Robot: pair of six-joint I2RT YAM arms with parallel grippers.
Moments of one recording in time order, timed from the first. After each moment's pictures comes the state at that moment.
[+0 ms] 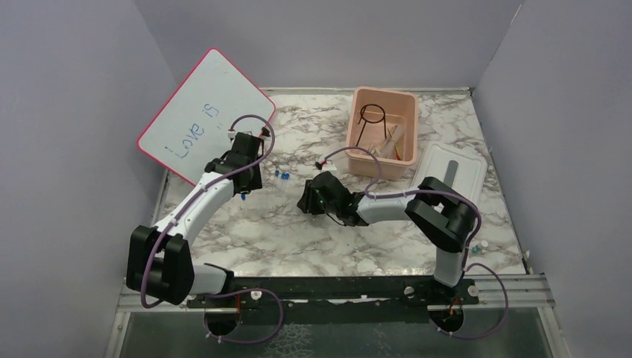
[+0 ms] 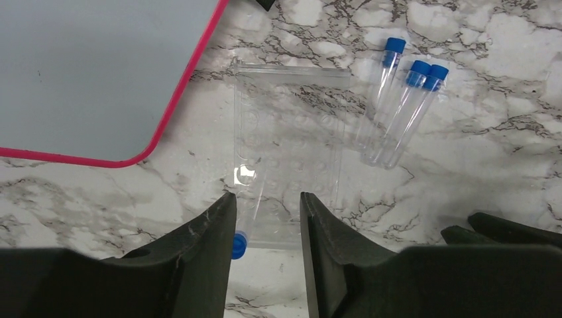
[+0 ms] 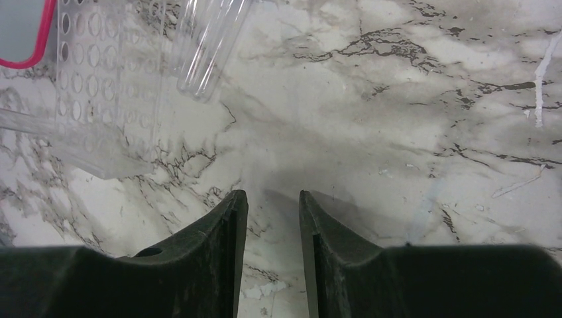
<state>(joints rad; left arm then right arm) -0.32 1.31 0.95 -0.64 -0.27 -0.39 0.96 1.88 0.96 0.29 0.16 0.76</state>
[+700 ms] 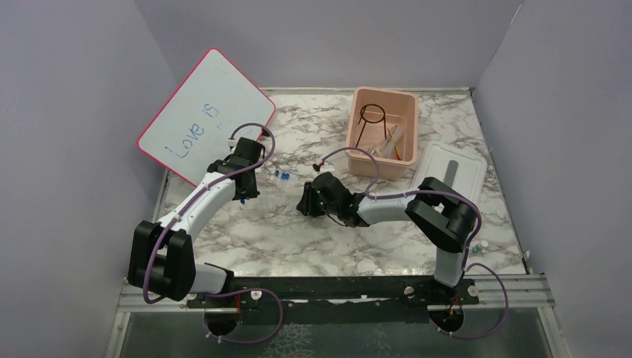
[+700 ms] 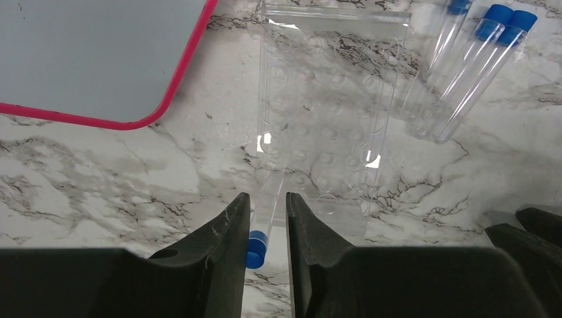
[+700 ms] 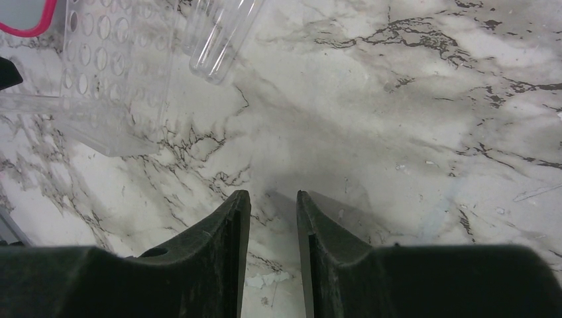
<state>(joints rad) -0.31 1.35 0.92 -0.72 -0.29 -0.41 0.96 1.87 0.93 0.31 0.10 0.70</state>
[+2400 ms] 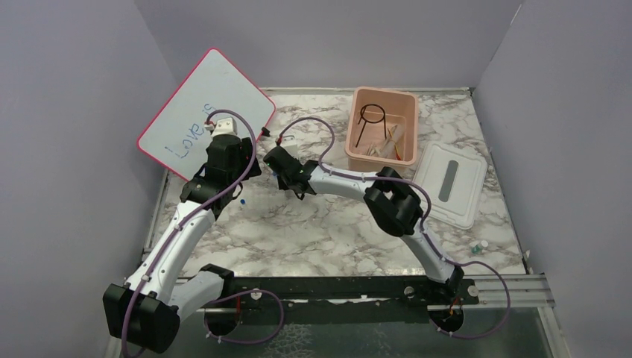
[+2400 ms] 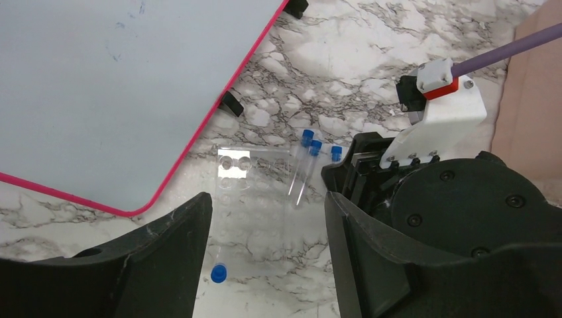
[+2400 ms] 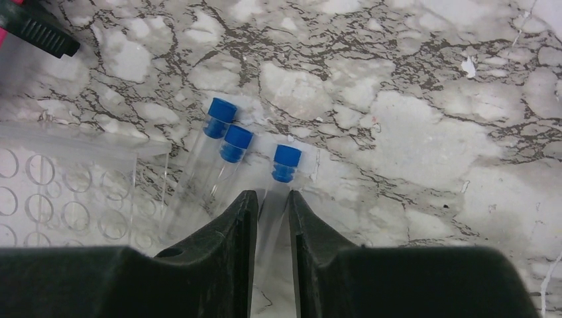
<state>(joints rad) -0.31 1.01 0.90 -0.46 -0.28 -0.40 0.97 2.33 1.80 -0.32 0.39 0.58</state>
